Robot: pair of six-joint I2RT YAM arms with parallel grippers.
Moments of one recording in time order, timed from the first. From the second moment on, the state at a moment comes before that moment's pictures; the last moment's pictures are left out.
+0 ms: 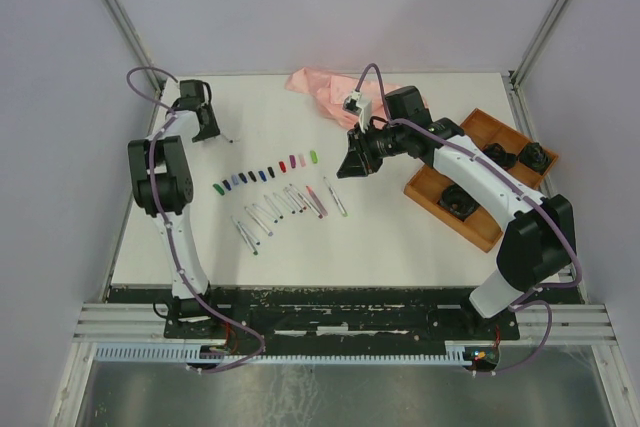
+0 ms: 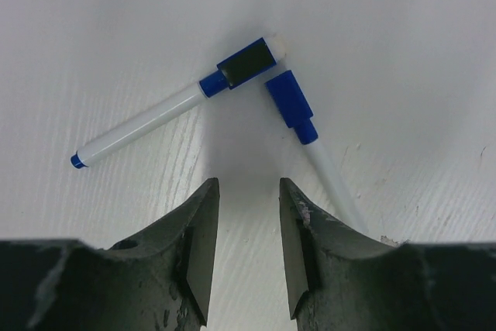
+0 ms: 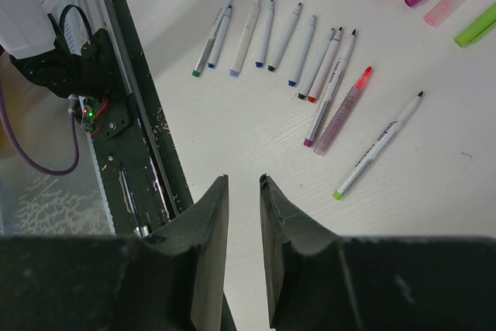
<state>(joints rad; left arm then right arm) 0.10 2.22 1.69 -0.34 -0.15 -0.16 0.49 1.61 1.38 -0.53 -0.79 -0.03</state>
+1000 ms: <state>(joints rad) 0.09 2.25 1.81 -0.43 -0.13 -0.30 0.49 1.61 1.38 -0.53 -0.79 -0.03</state>
